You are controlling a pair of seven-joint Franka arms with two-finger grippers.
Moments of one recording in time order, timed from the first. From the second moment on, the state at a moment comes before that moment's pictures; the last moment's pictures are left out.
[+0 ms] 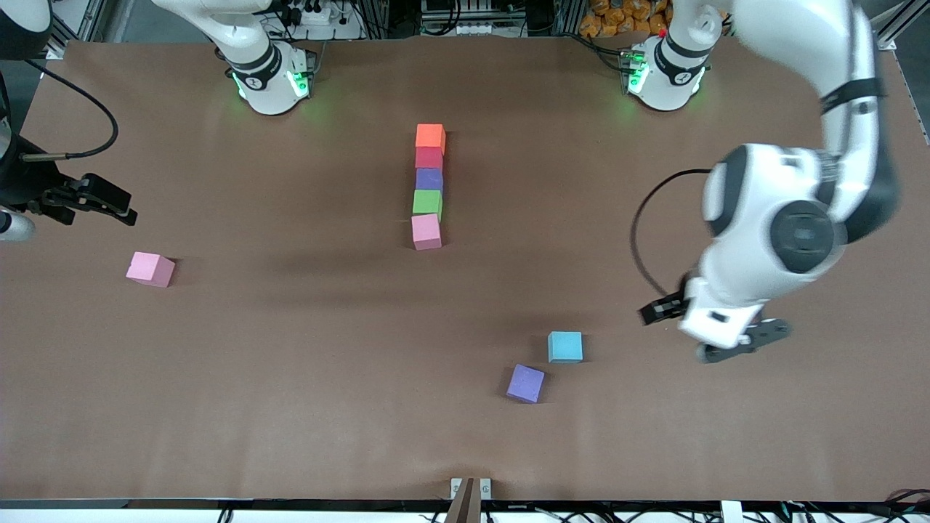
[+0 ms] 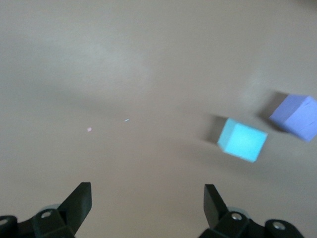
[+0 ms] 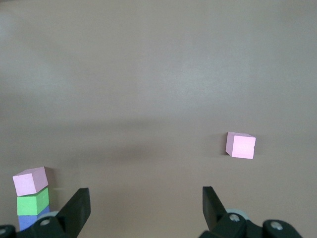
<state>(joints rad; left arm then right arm) -0.44 0.50 0.29 -1.33 -0.14 1.75 -0.44 -0.03 0.07 0.05 -1.51 0.03 1.60 0.05</state>
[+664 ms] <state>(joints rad) -0.12 0.23 -0.11 -1.44 0.02 1.72 -0.23 -0.04 0.07 0.05 -1.51 0.03 1.60 0.05</state>
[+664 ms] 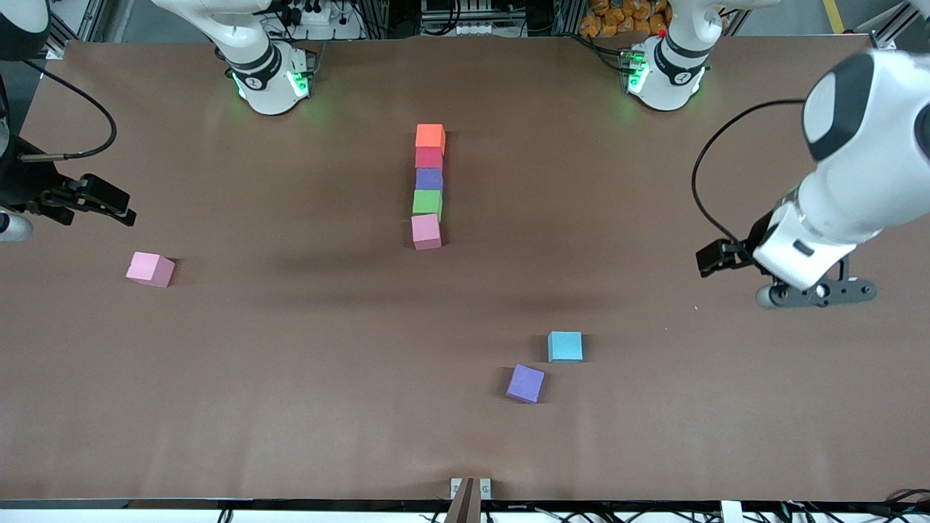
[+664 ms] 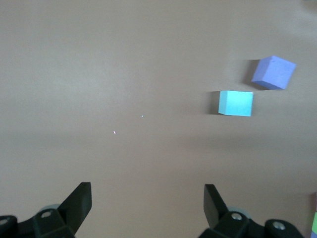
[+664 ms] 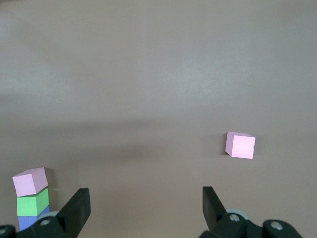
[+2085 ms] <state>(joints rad) -0.10 0.00 -0.13 -1.50 0.07 1.45 -0.08 0.07 0.02 -0.08 -1.61 0.03 1.66 0.05</state>
